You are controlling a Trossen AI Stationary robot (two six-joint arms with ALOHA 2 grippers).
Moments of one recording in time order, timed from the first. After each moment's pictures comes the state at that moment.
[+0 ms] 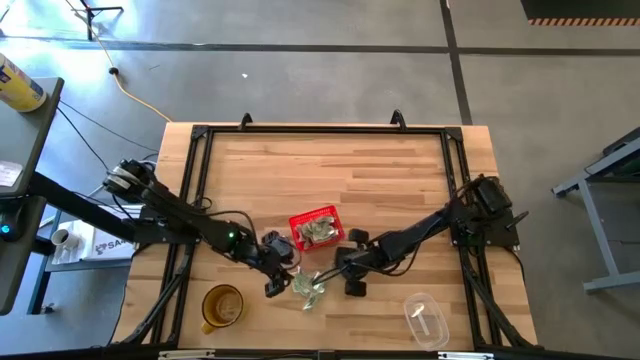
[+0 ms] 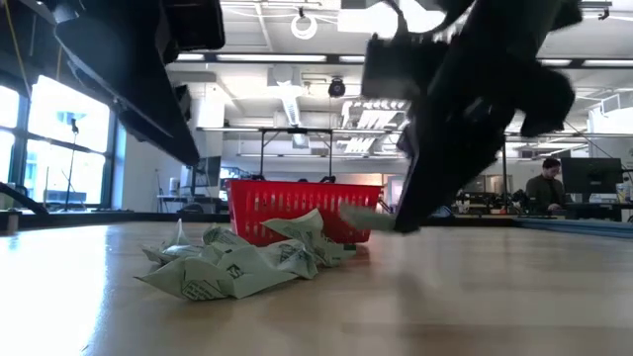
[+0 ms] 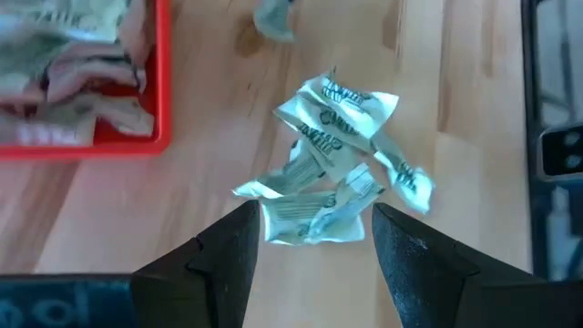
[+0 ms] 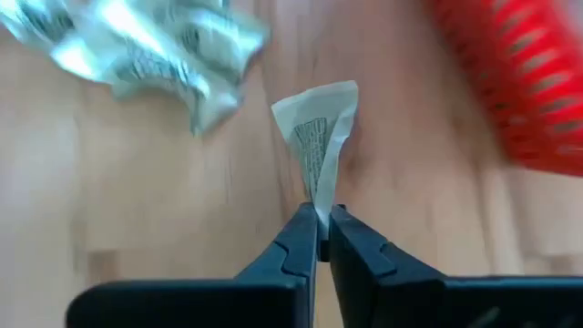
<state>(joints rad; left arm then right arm) -0.46 1.51 0.84 -0.19 -0.16 -0.68 0.38 1.88 1.10 -0.30 0.19 0.47</state>
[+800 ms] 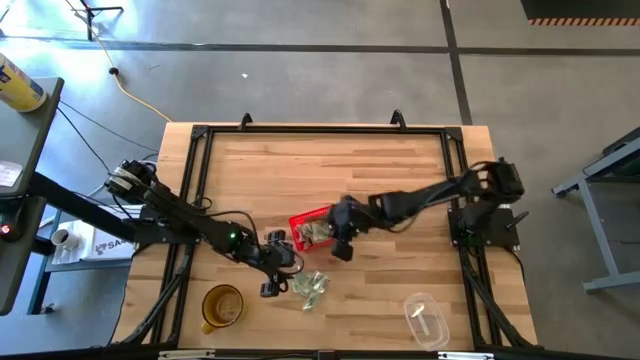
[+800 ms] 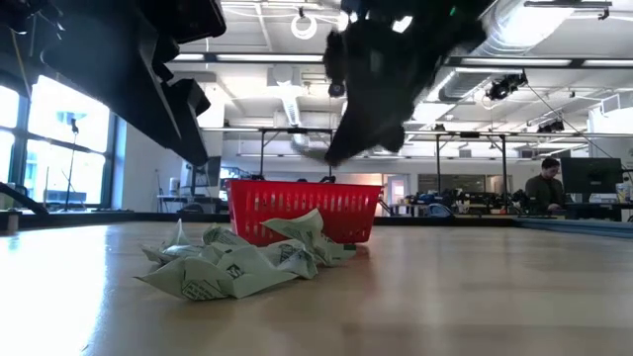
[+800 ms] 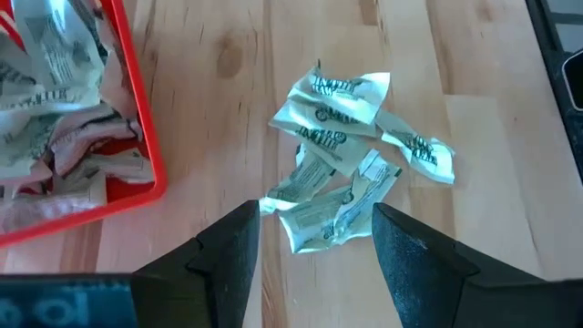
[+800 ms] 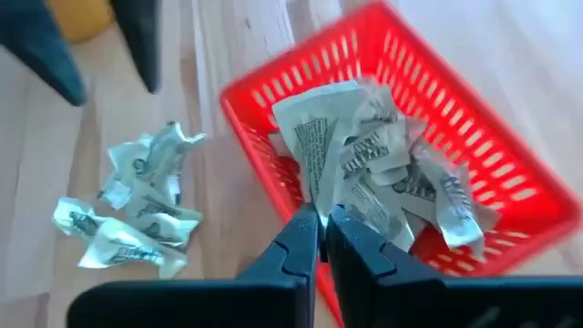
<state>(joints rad) -0.46 1.53 0.84 -0.18 -0.17 -0.40 0.11 1.74 1.10 -0.20 0.00 0.38</state>
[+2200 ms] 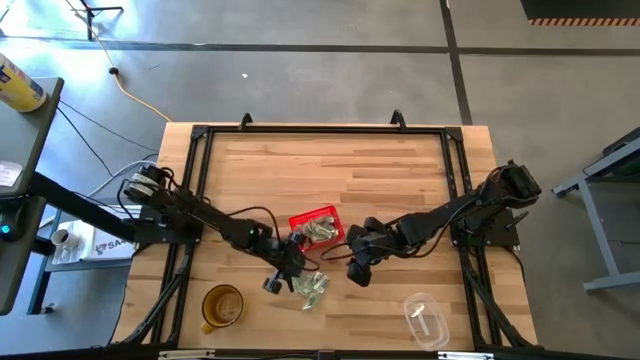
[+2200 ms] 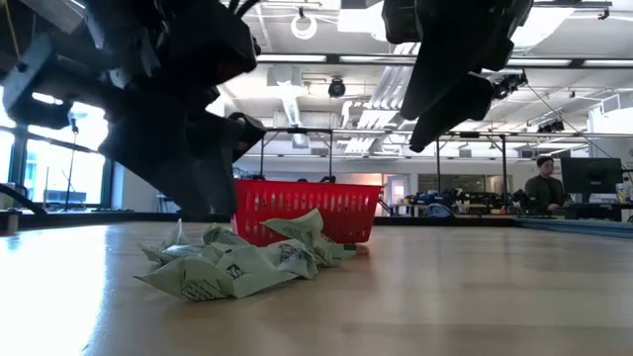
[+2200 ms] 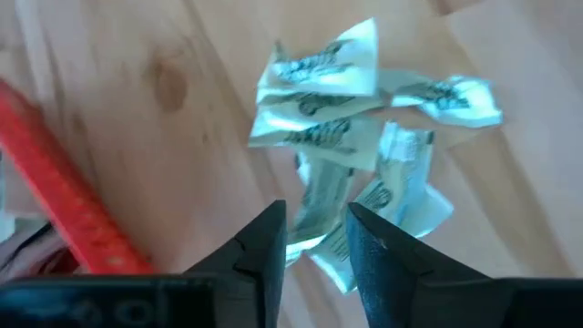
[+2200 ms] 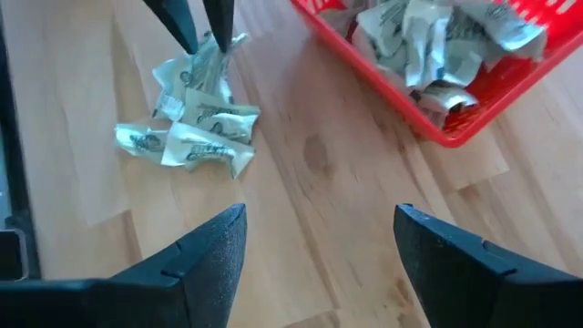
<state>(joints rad) -0.34 1.69 0.86 -0.06 0.04 0.07 0.35 1.64 1.10 -0.46 0.17 0.75</state>
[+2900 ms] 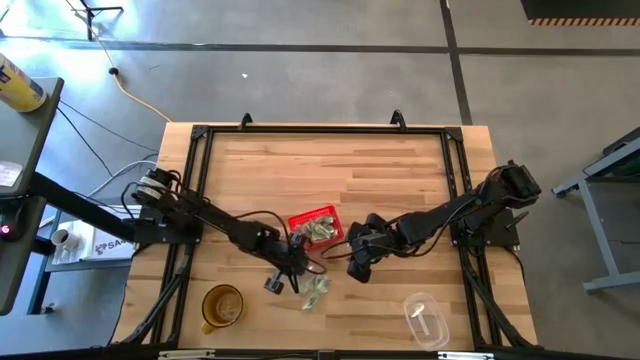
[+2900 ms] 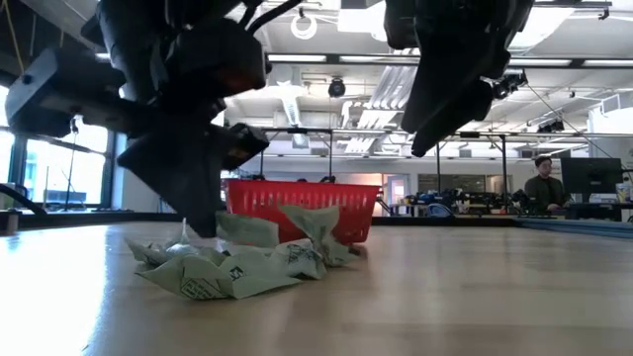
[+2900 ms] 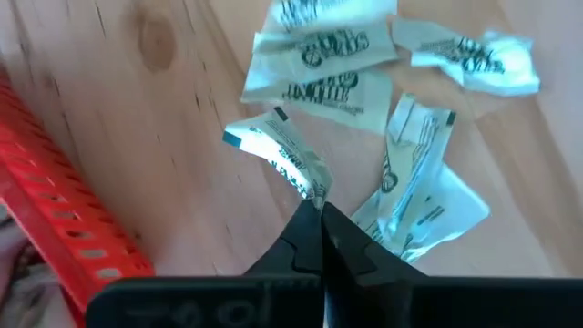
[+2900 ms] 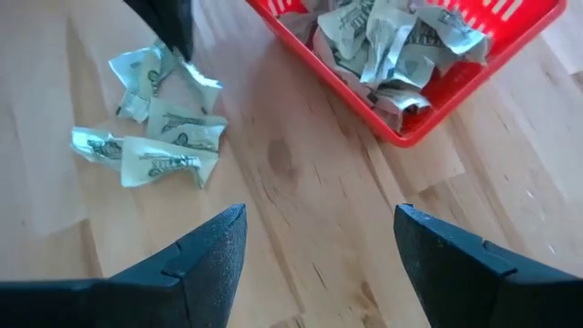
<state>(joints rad) -0.34 1.75 0.94 -0.19 0.03 0.07 0.35 1.64 1.10 -0.50 0.22 0.74</state>
